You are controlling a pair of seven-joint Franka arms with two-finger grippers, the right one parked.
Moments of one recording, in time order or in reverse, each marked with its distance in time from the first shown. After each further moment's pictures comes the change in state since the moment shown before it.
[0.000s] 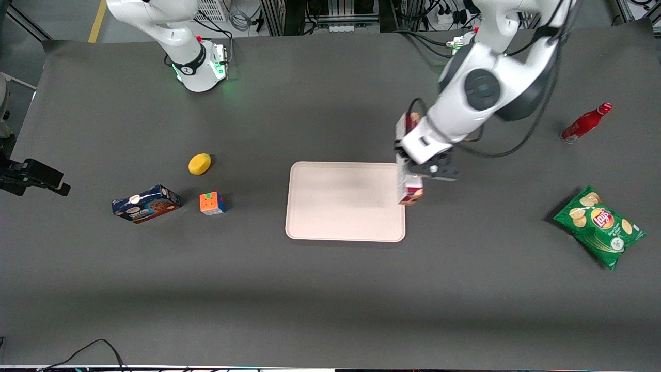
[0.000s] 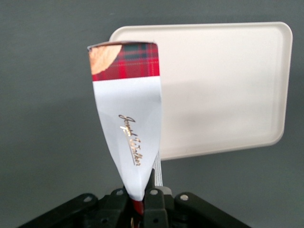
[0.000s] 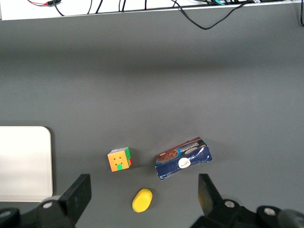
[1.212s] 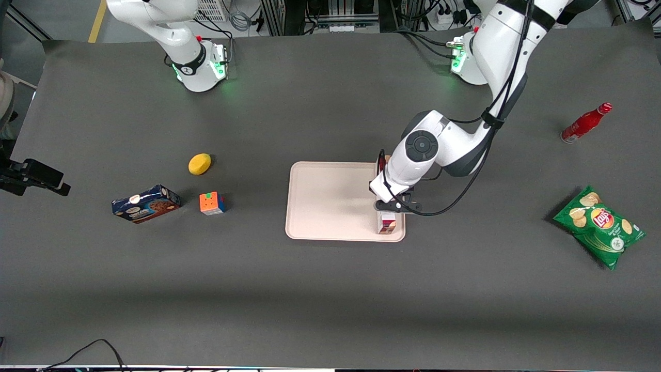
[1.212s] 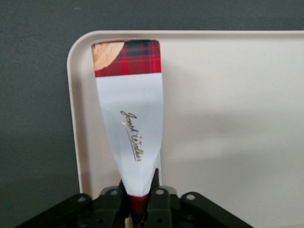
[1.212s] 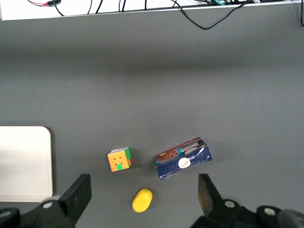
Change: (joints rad) arm -0.083 0.378 0.040 0.056 0.275 0.333 -0.213
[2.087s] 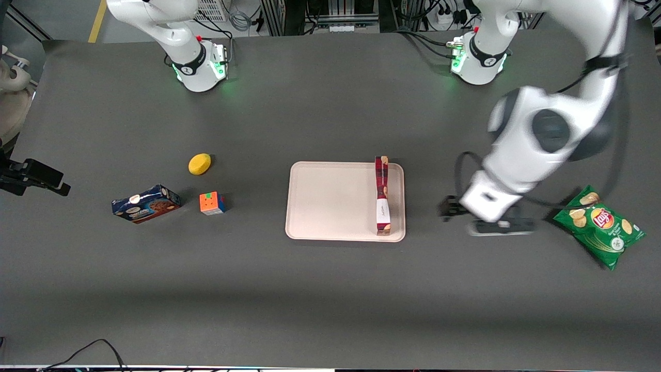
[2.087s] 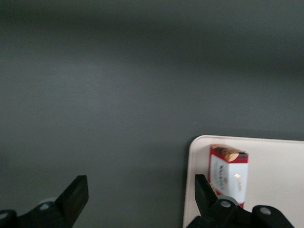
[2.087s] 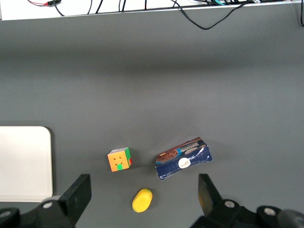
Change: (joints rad) arm 0.078 -0.274 0.252 0.213 -0.150 -0.369 0.293
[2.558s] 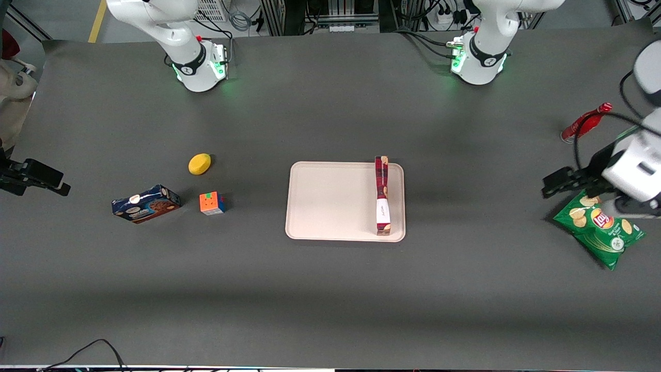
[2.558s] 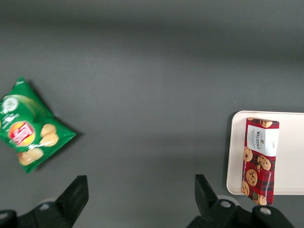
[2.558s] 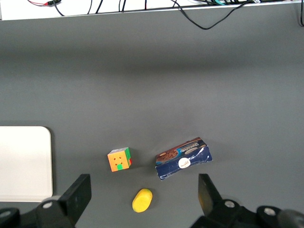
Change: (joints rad) arm 0.019 -0.122 0.240 0.162 -0.083 -0.365 0.292
